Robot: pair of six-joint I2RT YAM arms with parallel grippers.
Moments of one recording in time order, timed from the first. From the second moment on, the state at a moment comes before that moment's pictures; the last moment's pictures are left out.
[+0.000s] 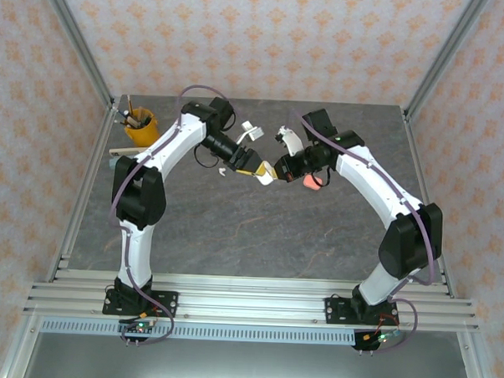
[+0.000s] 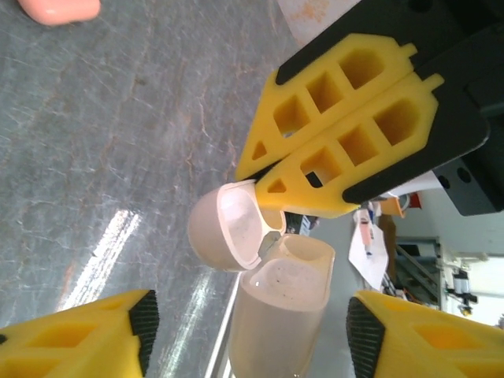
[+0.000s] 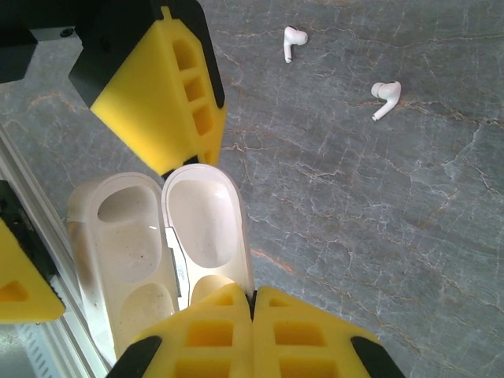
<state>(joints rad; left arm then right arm) -0.34 2.08 1.93 -1.33 1.10 0.29 0.44 1.64 1.49 -0.90 -0.53 -0.06</state>
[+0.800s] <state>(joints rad) -0.34 2.27 2.13 -1.69 1.26 0.73 0.45 1.66 1.49 -0.90 -0.55 -0.06</state>
